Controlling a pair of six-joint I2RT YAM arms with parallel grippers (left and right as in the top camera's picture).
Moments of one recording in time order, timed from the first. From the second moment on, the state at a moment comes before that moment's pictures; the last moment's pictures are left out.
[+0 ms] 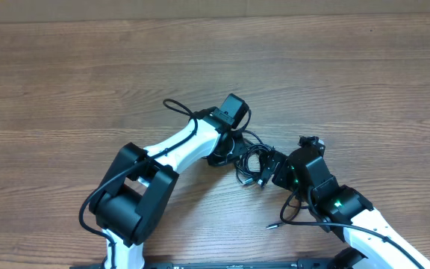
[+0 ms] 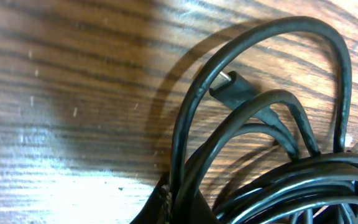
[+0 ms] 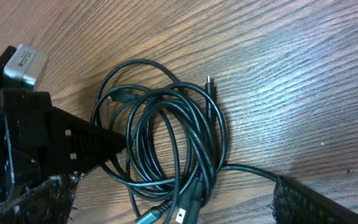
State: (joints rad) left arm -0.62 1.98 1.26 -0.64 0.19 -0.90; right arm 0.54 1.05 0.50 -0.32 0.06 0.91
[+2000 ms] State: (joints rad) left arm -0.15 1.28 1.41 -1.00 1.01 0.12; right arm 0.54 1.04 0.52 -0.42 0.12 1.19
